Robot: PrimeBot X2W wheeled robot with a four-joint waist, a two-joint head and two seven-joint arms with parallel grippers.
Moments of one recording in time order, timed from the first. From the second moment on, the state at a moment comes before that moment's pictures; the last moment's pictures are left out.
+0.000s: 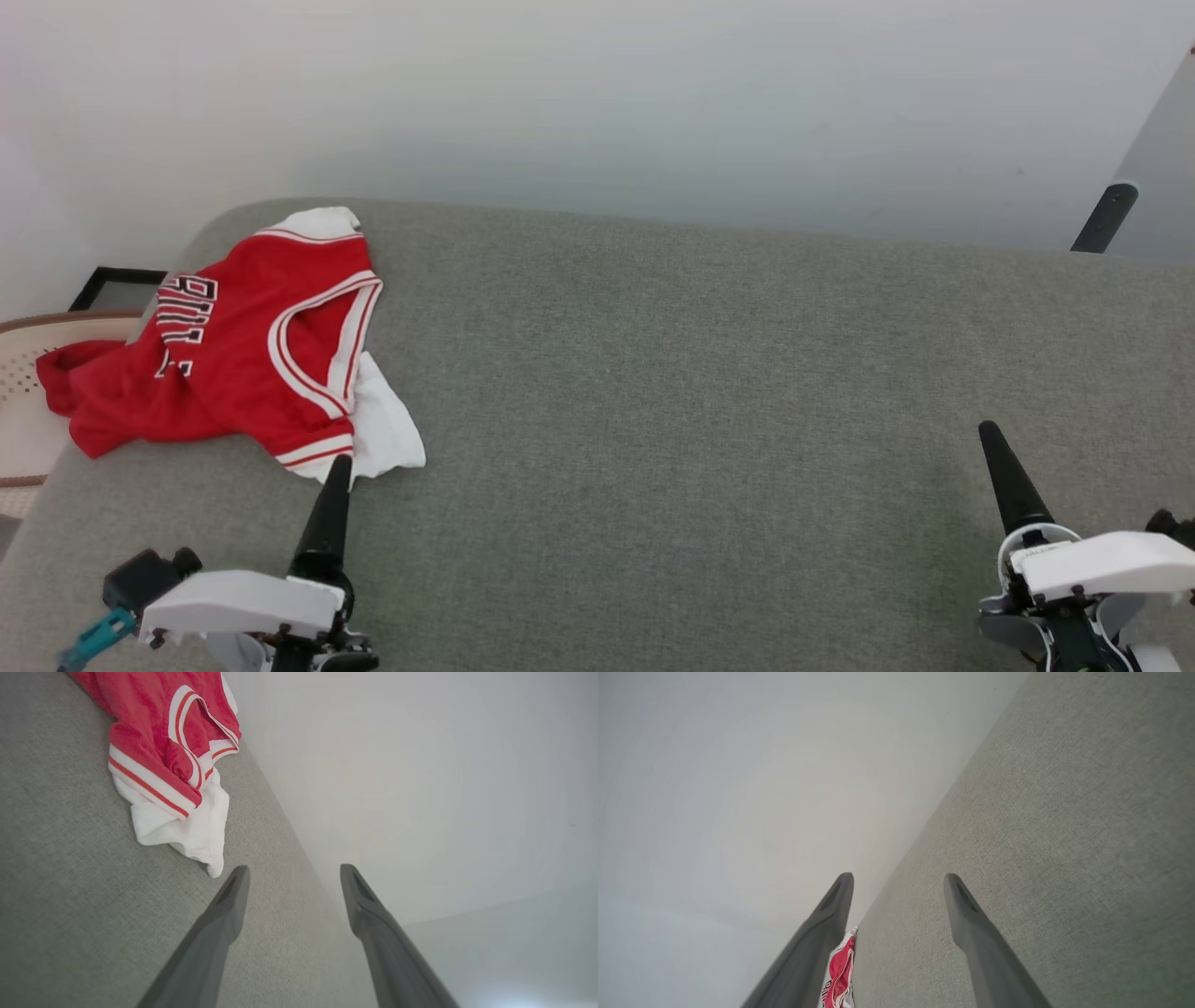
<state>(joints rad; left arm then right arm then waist) -0.12 0.14 0.02 0.30 -1.27 -0.11 0.00 -0.19 -0.12 0.00 0.36 1.29 0.13 0.00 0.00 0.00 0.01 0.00</state>
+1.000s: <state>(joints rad) -0.16 0.20 -0.04 0.31 -0.74 -0.09 -0.10 -0.26 -0.13 -0.01 0.41 0.66 0.13 -0.08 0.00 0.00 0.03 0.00</state>
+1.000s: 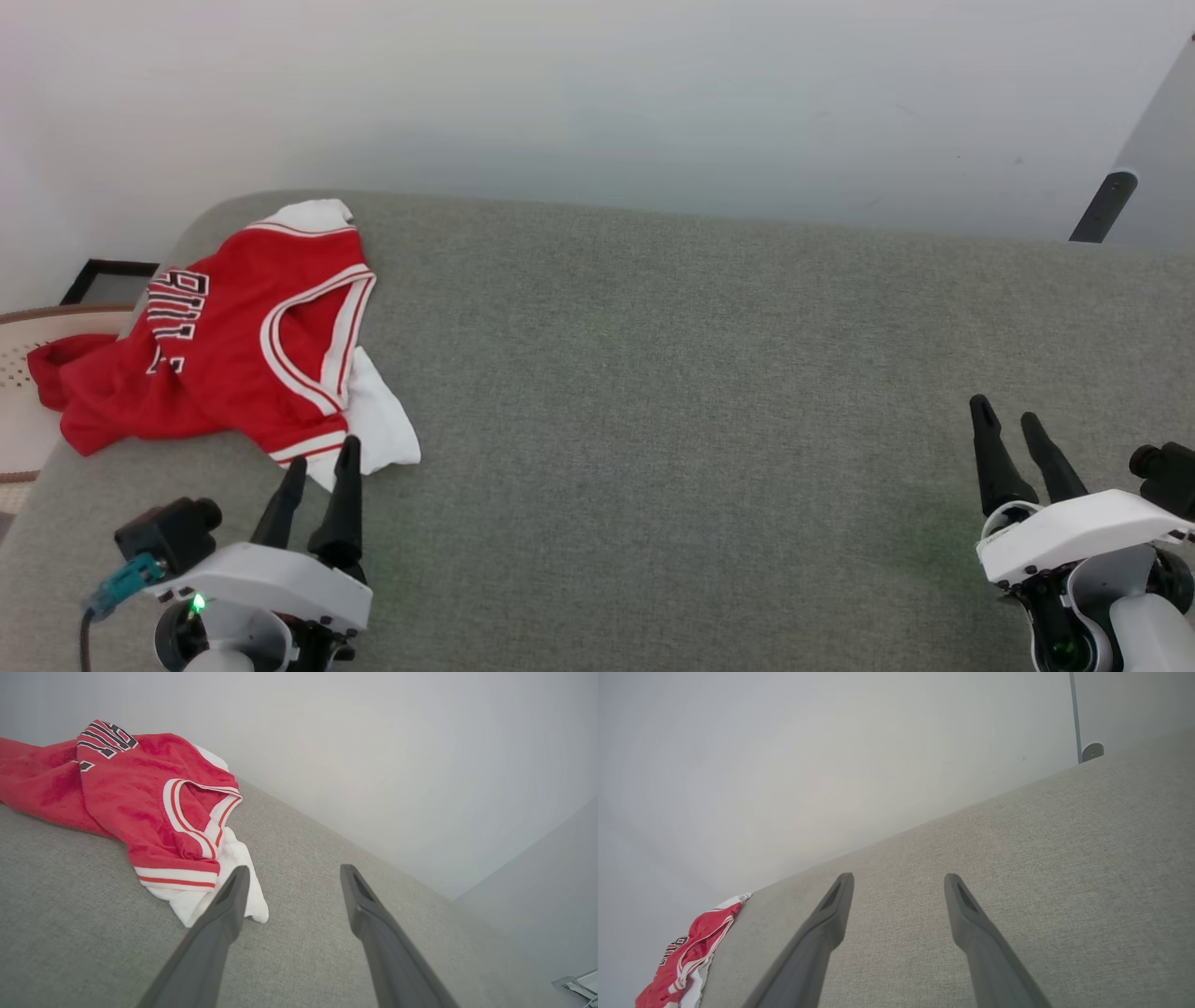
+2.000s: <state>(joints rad) -0.20 0.21 -0.05 0.37 -0.50 -0.12 -0.18 -0.29 -0.12 -0.06 0.43 0.30 0.13 -0.15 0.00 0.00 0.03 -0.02</state>
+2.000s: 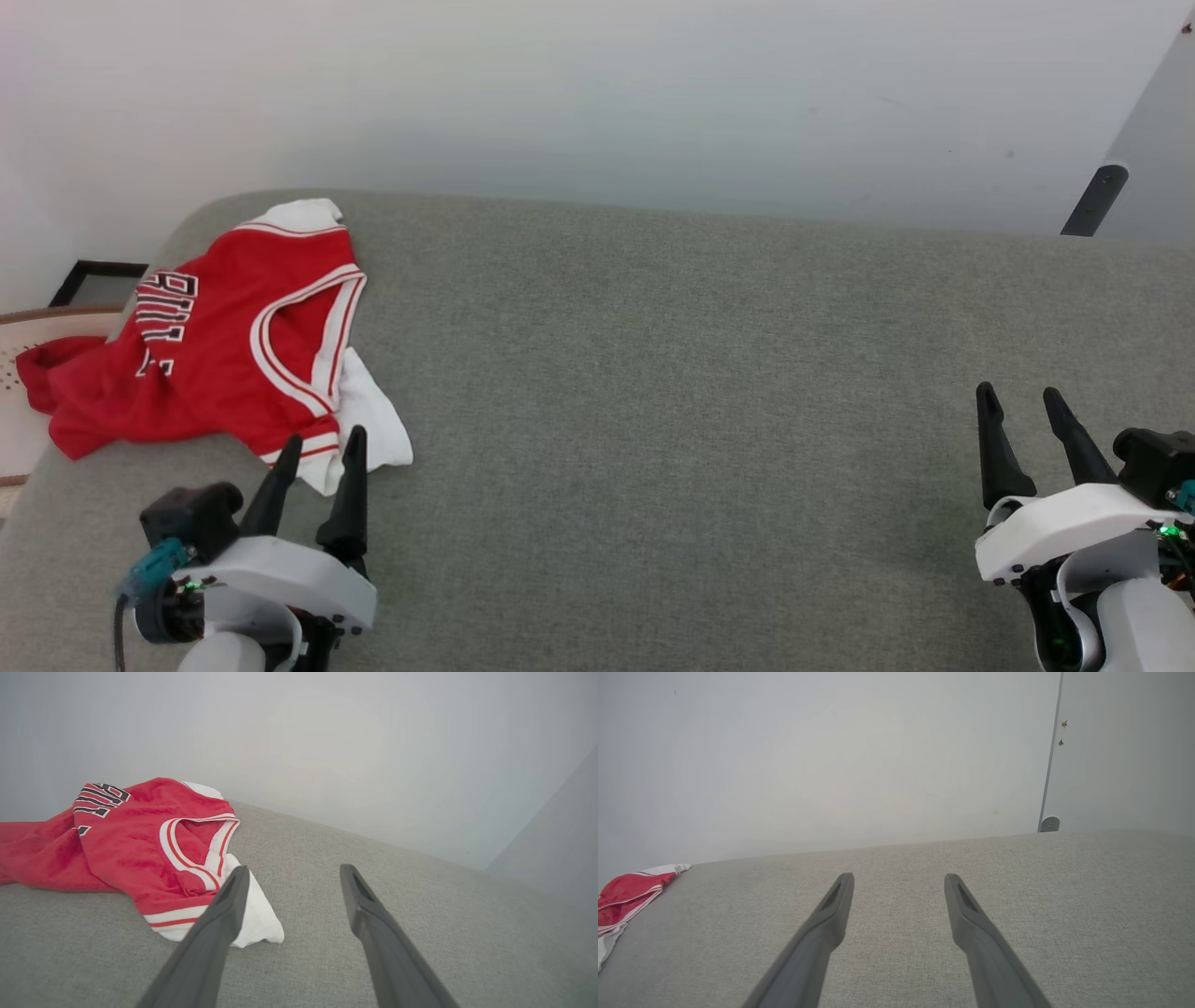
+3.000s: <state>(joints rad) -0.22 0.27 -0.13 0.39 -0.38 -0.13 -0.24 -0.29 -0.12 -0.10 0.43 0.13 0.13 -0.23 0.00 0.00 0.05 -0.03</state>
